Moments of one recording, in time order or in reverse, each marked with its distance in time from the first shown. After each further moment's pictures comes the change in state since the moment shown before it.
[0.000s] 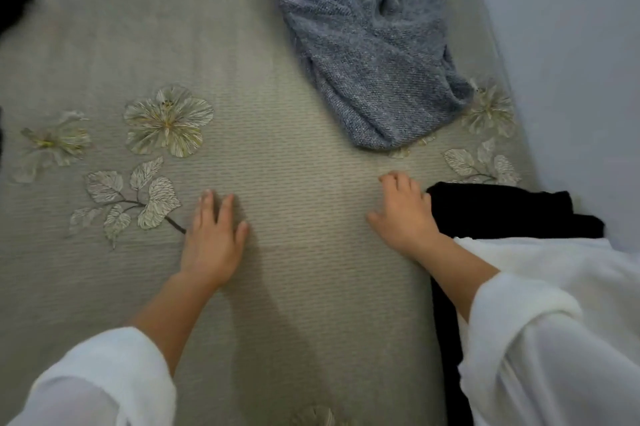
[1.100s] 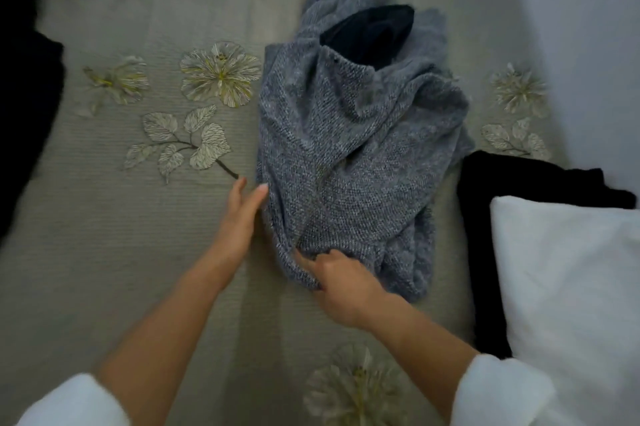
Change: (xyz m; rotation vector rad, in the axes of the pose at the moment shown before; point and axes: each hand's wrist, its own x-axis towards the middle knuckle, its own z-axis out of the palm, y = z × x) left_hand -0.070 -0.037 0.004 -1.184 -0.045 -0.214; right_hand -0.127 -0.113 0.097 -0.061 -0.398 -0.515
